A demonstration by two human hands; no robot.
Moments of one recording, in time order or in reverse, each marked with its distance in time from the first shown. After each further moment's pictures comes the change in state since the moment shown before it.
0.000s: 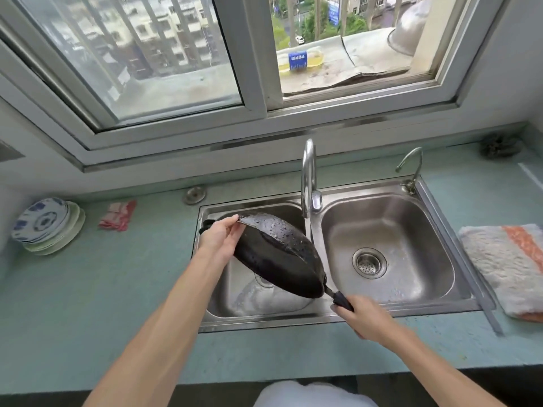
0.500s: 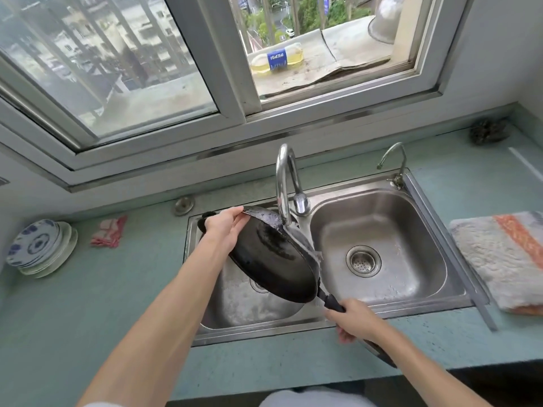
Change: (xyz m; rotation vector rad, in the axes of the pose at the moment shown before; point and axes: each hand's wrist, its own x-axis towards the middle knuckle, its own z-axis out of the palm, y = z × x) left_hand 0.008 -0.016 0.075 0.185 0.057 0.082; right_hand 0.017 0.021 0.001 0.385 -0.128 0.151
